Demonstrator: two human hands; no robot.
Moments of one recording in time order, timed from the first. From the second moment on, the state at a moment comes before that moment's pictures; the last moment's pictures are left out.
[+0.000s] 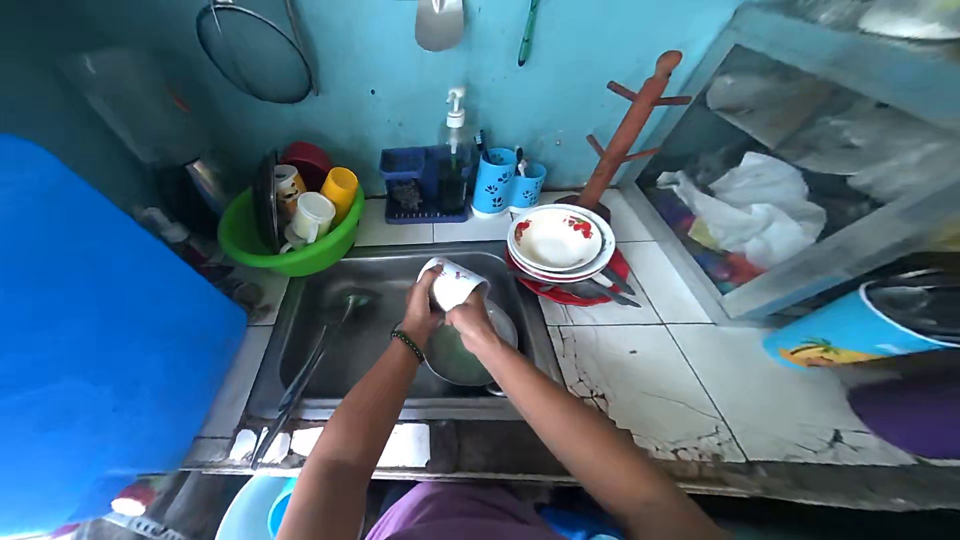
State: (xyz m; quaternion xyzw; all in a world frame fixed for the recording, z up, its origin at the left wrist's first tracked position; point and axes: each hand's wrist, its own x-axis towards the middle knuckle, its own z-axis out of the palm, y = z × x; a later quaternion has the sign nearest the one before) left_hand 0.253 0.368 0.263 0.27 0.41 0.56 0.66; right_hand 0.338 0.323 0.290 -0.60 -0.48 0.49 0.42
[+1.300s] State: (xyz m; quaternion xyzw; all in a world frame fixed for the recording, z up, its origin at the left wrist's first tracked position) left_hand 0.206 0.380 0.286 0.45 0.55 0.23 0.66; right_hand 0.407 0.338 0.225 -0.33 -0.92 -0.14 0.19
